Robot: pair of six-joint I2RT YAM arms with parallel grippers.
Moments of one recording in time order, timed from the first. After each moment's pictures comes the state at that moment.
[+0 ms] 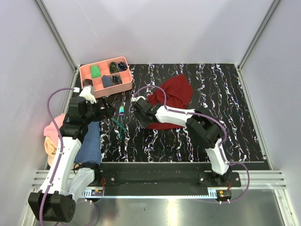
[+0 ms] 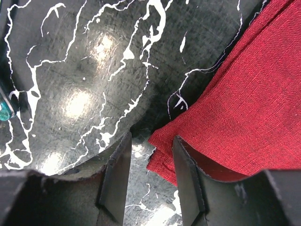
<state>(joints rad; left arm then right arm) -0.06 0.86 0.80 -0.48 0.22 -0.32 0.91 2.11 1.51 -0.41 0.15 0.33</state>
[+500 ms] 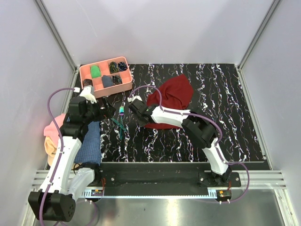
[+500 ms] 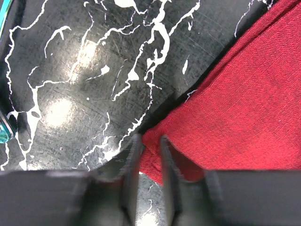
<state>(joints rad) -0.06 0.87 0.80 -0.48 0.22 -0.33 0.94 2.17 1.60 -0.43 0.25 0.30</state>
